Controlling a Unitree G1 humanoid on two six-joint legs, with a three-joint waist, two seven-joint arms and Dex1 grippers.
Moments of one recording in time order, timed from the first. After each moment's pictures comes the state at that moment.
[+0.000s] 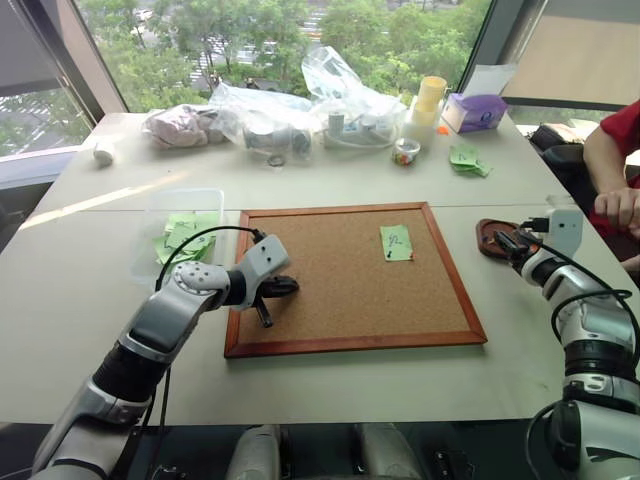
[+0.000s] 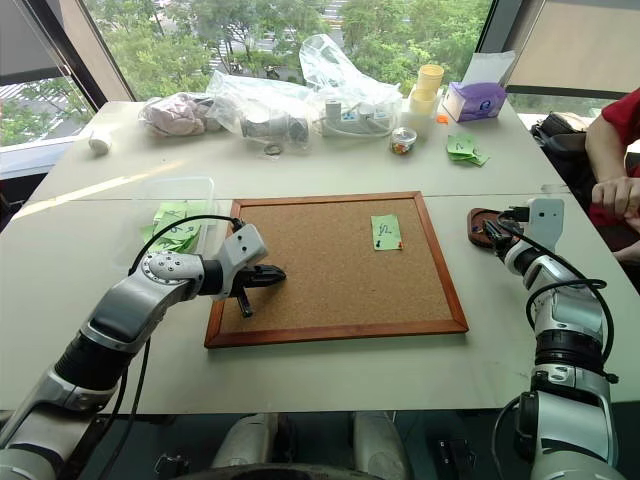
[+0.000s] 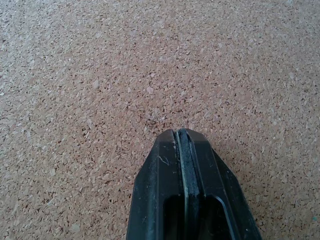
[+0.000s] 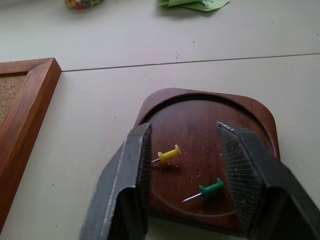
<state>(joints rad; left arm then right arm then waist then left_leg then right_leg) -0.44 0.59 -0.30 -0.20 -0.18 0.76 -0.83 -0.48 -0.61 -0.35 0.58 0.28 0.30 0.45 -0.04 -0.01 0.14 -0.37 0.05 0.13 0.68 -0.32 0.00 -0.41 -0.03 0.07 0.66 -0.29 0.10</state>
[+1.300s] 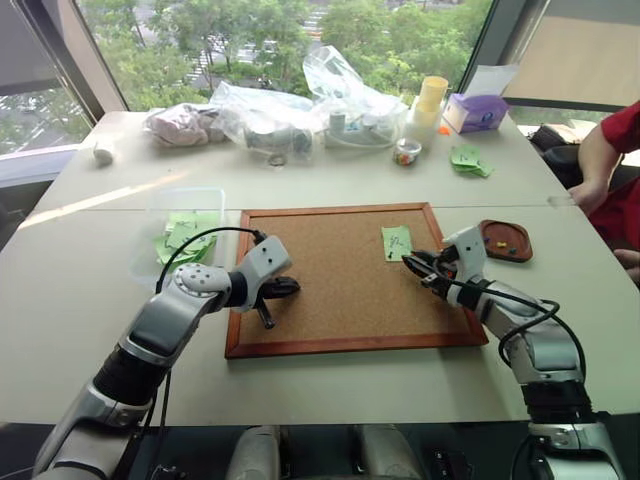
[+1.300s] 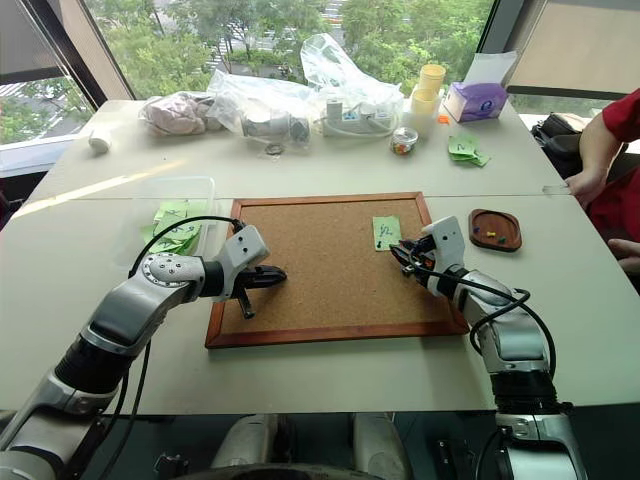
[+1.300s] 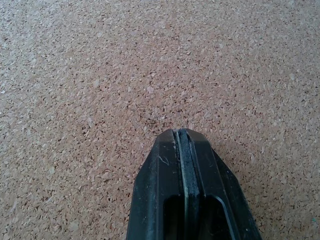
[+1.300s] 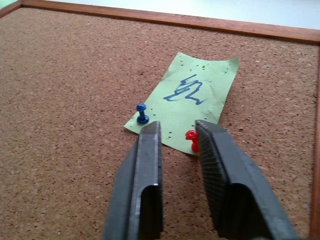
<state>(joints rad) -0.43 0.59 -0.30 -0.23 -0.18 0.78 -0.81 -0.26 -0.48 -0.09 0.02 0.33 0.45 0.58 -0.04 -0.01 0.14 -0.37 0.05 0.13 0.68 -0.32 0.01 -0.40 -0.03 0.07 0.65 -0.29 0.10</state>
